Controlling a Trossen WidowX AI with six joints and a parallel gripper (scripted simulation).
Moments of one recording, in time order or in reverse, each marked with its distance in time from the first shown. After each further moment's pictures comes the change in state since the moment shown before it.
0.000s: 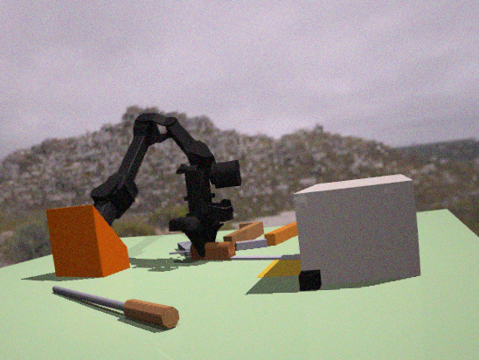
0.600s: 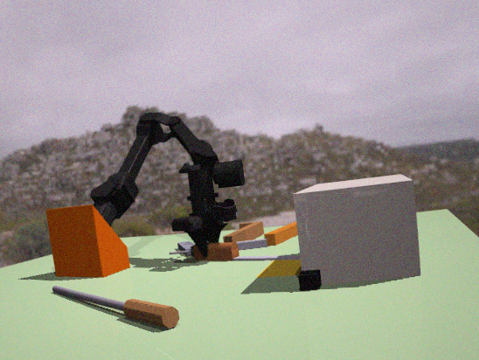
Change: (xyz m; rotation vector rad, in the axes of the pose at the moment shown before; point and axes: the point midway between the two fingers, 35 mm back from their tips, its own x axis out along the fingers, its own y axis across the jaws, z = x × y) arm 0.000 -0.001 0.010 0.001 -0.001 -0.001
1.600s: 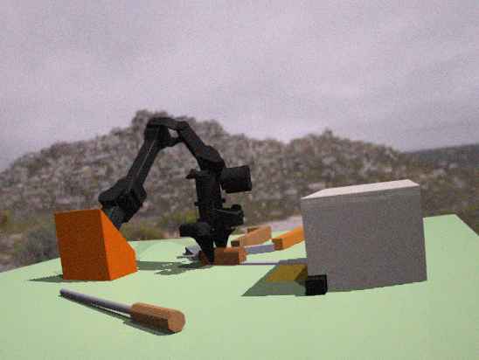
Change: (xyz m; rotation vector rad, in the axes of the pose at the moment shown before) arm 0.003 0.000 -0.001 -0.006 -0.007 0.003
